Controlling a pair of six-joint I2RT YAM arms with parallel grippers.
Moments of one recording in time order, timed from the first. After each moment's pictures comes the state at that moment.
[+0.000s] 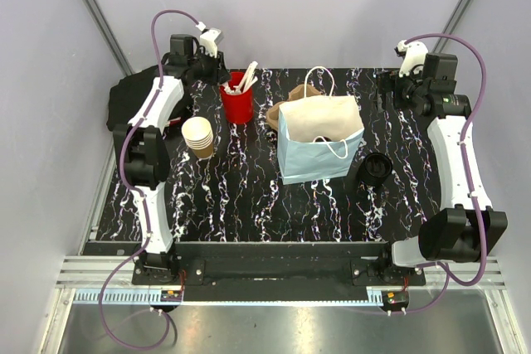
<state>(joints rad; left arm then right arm) -0.11 2.11 1.94 -0.39 0.56 0.10 -0.08 1.42 1.50 -0.65 -0.23 -0.22</state>
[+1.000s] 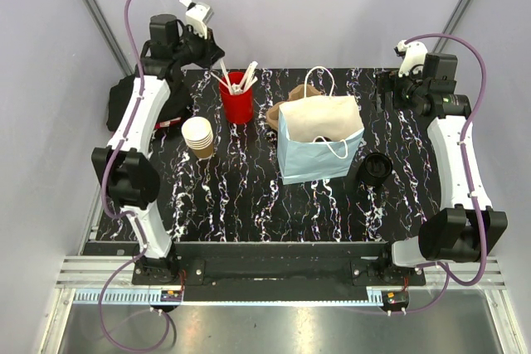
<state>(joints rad) -0.12 1.88 1.94 -0.38 0.55 0.10 -0.08 1.42 1.50 -0.65 -0.26 -0.20</state>
